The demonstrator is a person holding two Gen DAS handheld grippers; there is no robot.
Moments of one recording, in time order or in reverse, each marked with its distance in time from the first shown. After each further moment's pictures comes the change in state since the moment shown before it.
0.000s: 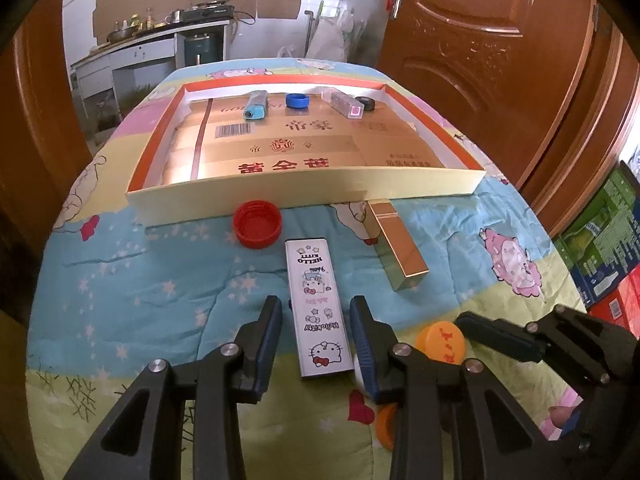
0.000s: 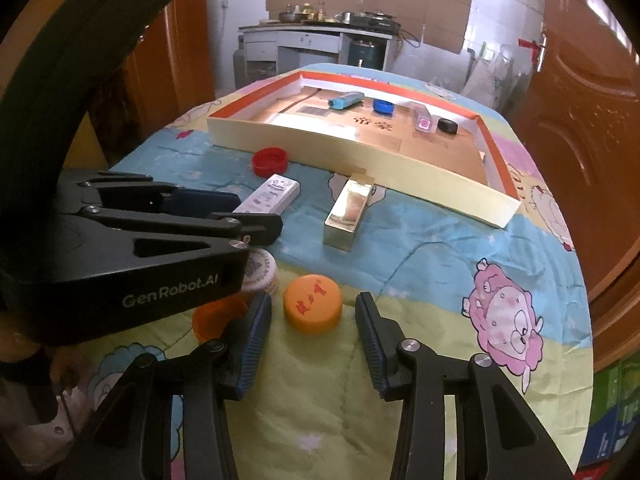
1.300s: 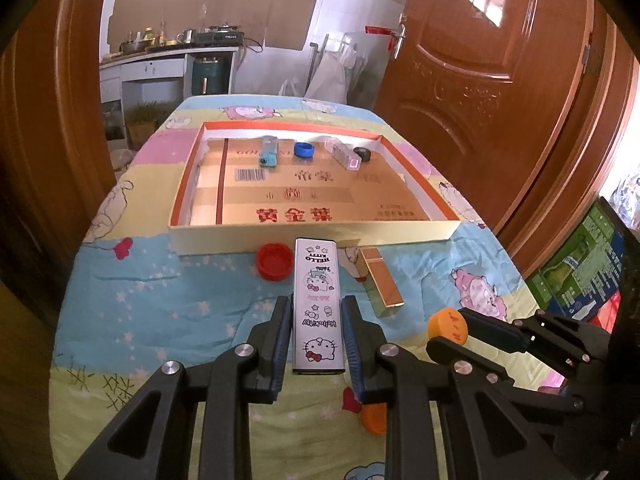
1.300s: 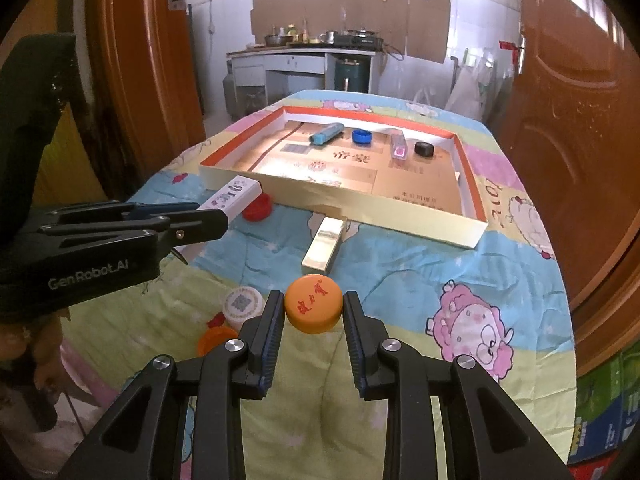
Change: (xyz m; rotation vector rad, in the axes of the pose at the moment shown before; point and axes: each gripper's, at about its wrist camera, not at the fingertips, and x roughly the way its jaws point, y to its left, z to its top) left arm -0.051 0.012 0.007 -0.051 -0.125 -0.041; right arm -0.030 -0.017 0.014 0.062 -0.079 -0.006
